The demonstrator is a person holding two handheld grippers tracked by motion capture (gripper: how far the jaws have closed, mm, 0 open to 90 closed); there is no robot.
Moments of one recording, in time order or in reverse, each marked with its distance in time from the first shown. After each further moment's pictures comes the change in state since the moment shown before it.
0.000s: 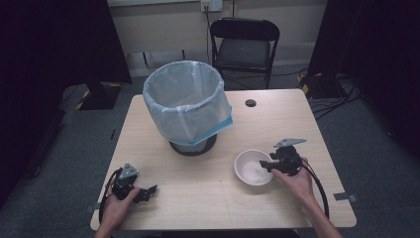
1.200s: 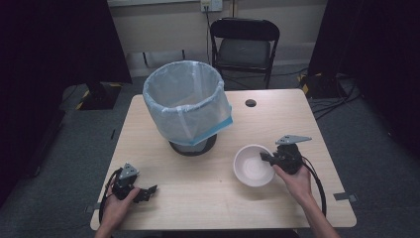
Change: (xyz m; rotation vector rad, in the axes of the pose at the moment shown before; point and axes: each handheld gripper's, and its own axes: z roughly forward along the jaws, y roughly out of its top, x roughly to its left) left arm 0.000 0.000 0.000 0.001 0.000 0.001; right arm 0.012 0.016 -0.024 -0.131 0.068 0.023
